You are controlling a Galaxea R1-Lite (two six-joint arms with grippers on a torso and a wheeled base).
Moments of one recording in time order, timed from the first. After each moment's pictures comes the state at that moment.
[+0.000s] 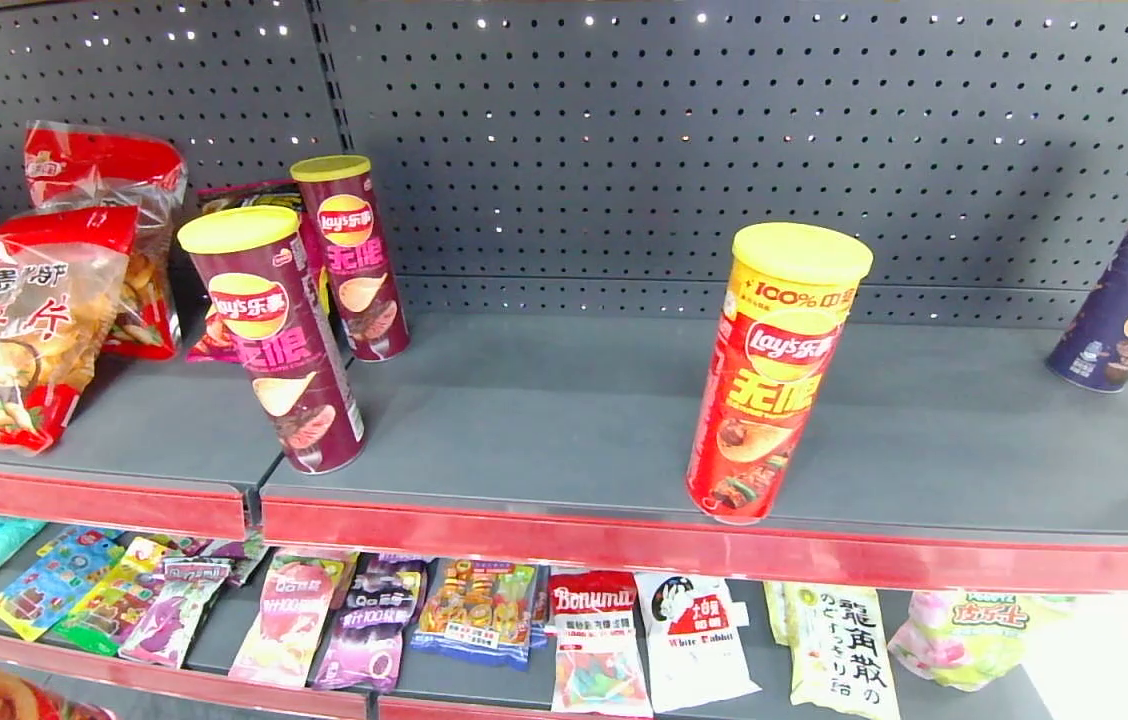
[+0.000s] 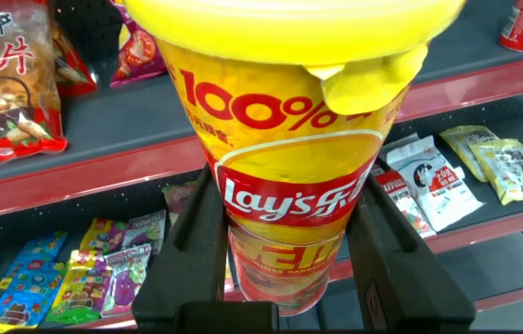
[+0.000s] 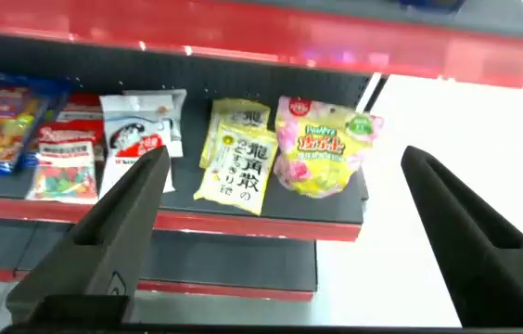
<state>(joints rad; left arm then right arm) -0.17 0.28 -0.46 0.22 -0.09 0.14 0.20 0.11 -0.27 0.37 -0.29 -0.05</state>
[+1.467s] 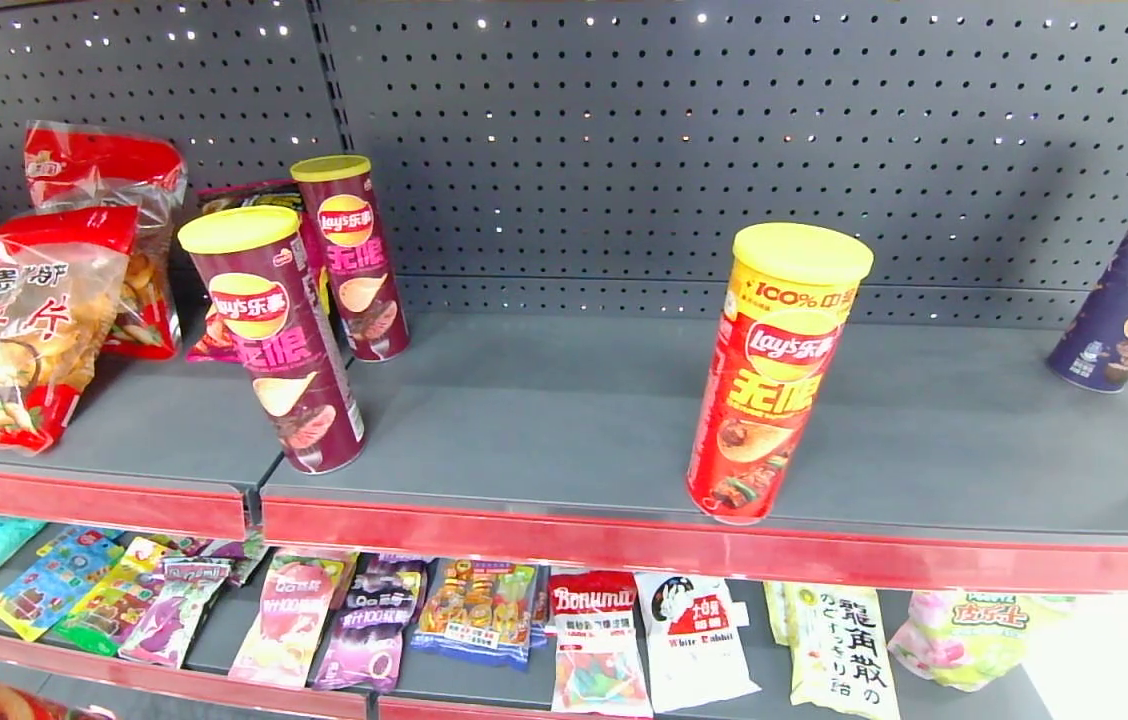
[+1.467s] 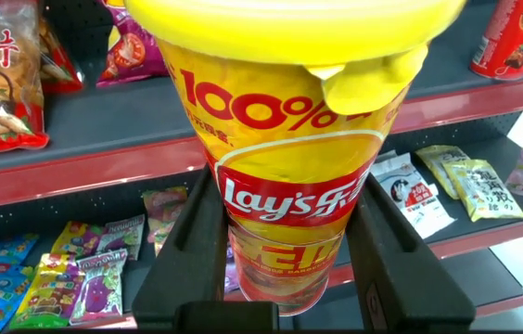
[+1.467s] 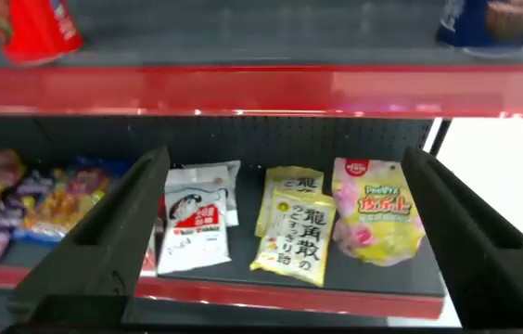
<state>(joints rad) -0.17 0.24 -0.46 0.22 -0.12 0.07 0.00 0.00 -0.03 0.01 0.00 0.06</state>
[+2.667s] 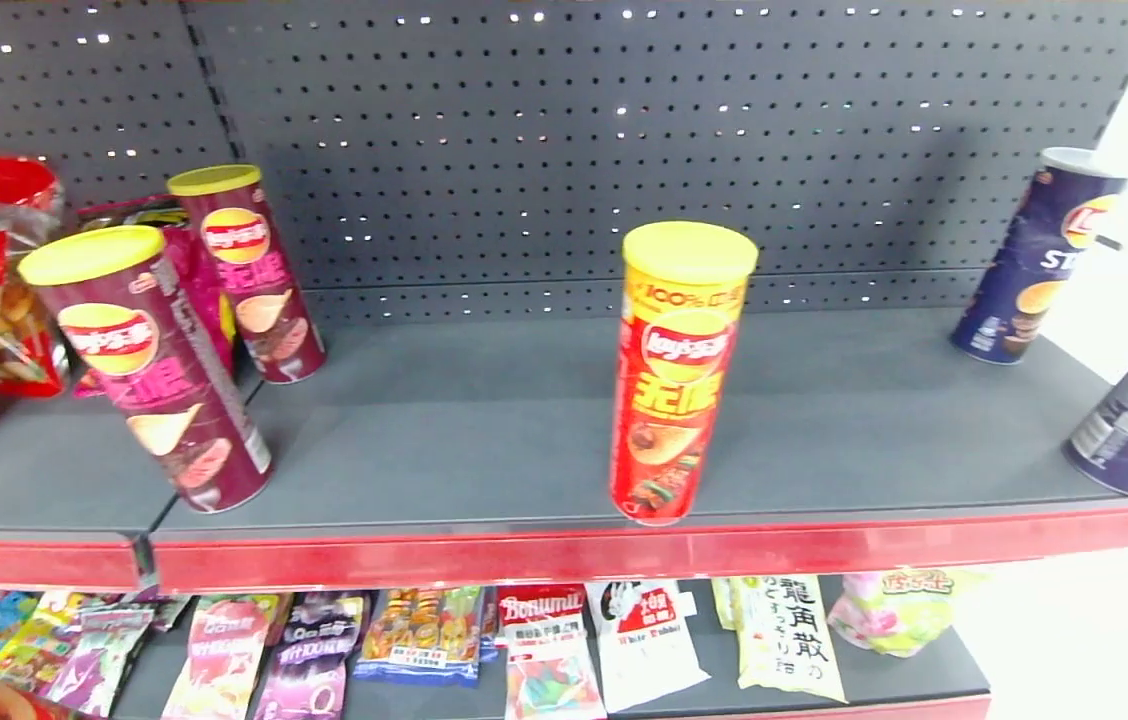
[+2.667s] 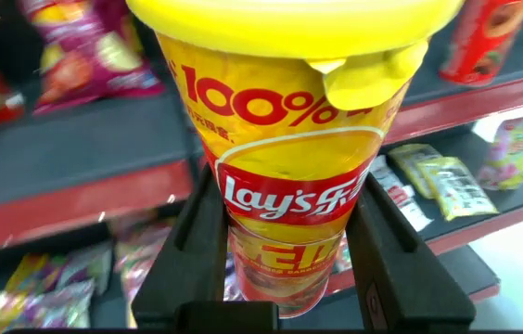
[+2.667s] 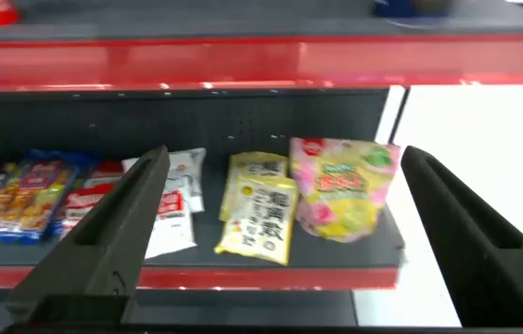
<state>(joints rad) -0.17 0.24 -0.46 0.22 -0.13 0.06 0.00 0.00 0.00 0.00 0.03 0.00</state>
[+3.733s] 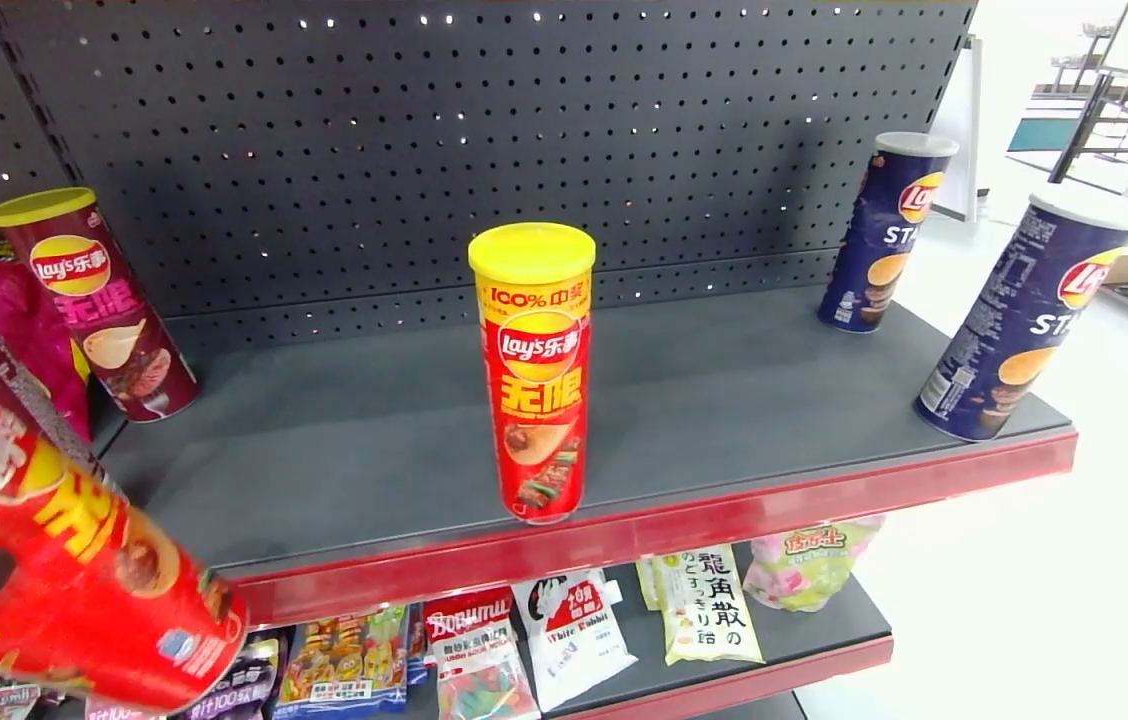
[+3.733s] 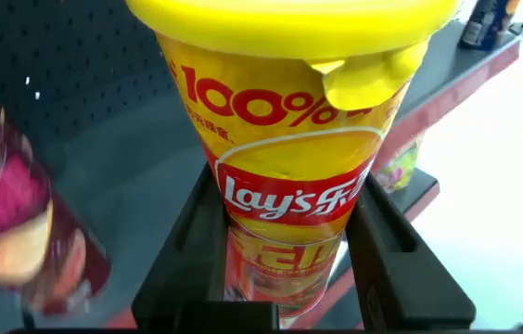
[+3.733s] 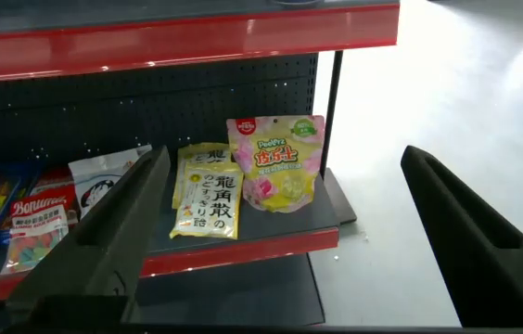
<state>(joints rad) -0.17 0.64 -0.47 -0.17 -0.34 0.07 0.00 0.00 0.00 0.00 0.03 0.00</state>
